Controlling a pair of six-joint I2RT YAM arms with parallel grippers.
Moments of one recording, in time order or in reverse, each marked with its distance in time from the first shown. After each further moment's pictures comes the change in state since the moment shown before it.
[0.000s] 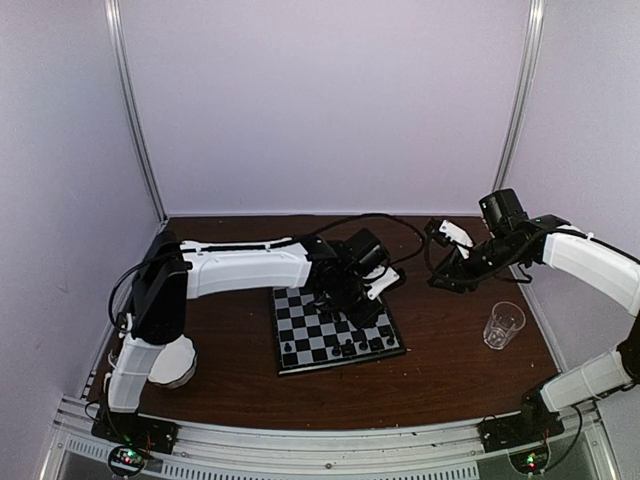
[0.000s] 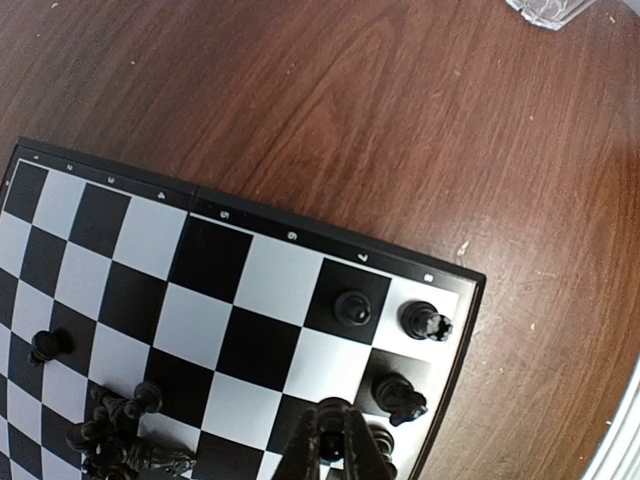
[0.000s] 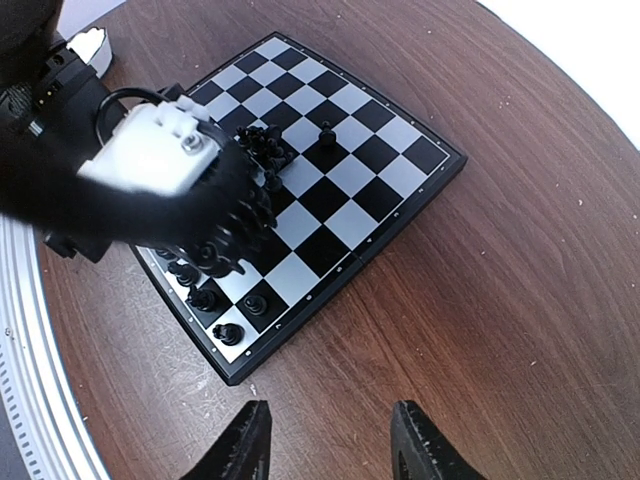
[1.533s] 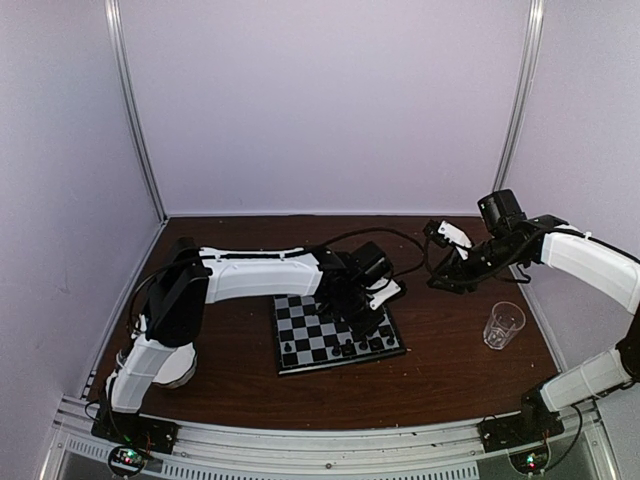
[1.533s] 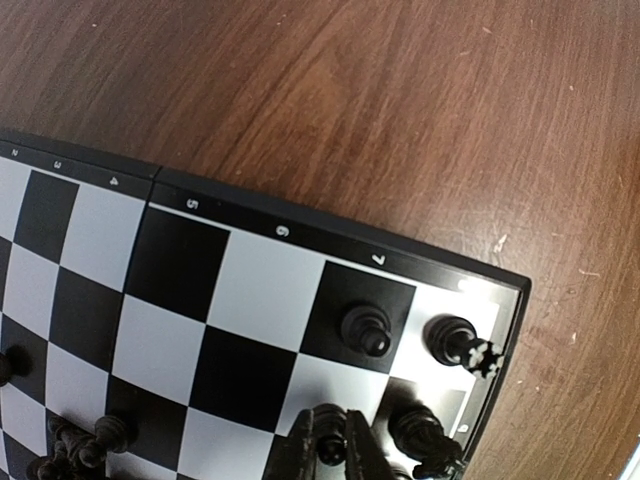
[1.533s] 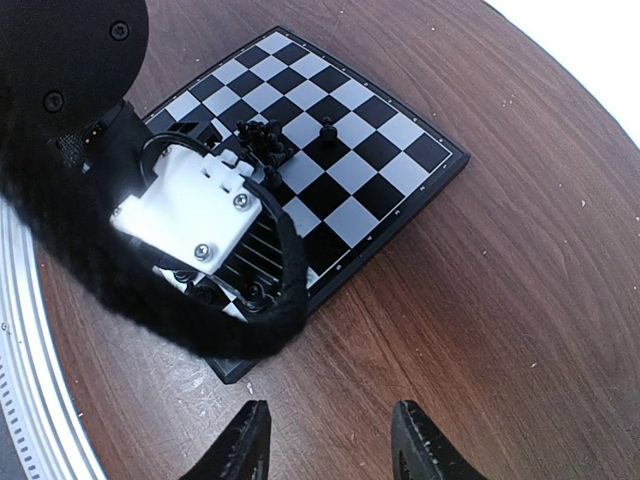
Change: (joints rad) left arm 0.000 0.093 0.039 -0.004 0.004 0.013; right arm 0.000 0.013 0.000 0.003 0.000 -0.018
